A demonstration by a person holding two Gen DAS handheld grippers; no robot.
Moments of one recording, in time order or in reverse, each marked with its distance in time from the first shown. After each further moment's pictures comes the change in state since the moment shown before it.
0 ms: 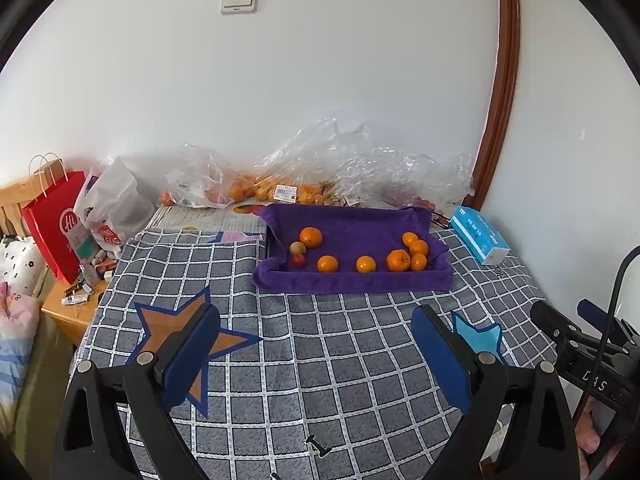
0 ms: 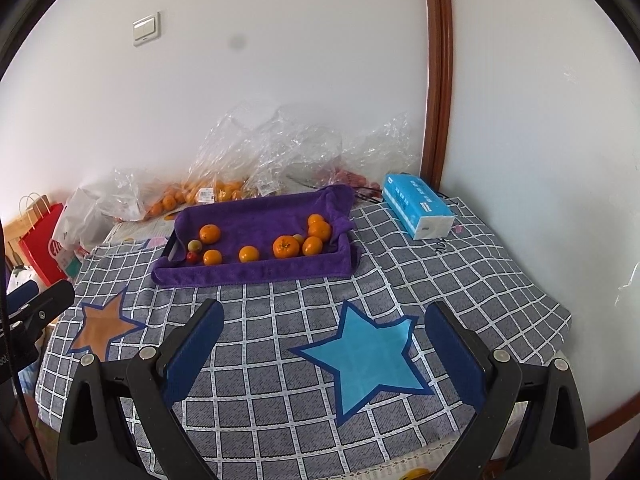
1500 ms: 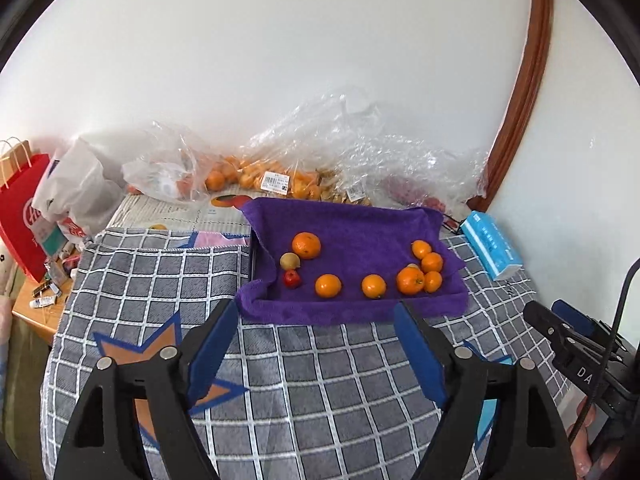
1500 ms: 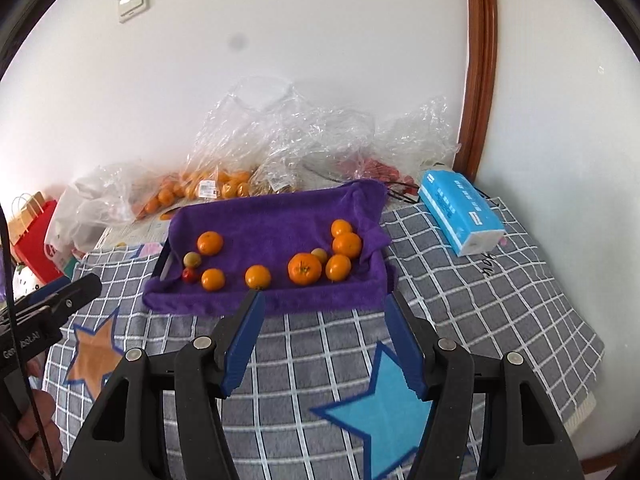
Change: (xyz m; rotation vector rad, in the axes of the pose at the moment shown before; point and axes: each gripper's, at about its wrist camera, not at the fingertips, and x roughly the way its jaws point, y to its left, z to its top) left arm 0.088 0.020 0.050 -0.044 0.094 -0.066; right arm 0.085 0.025 0.054 -0.019 0.098 0.044
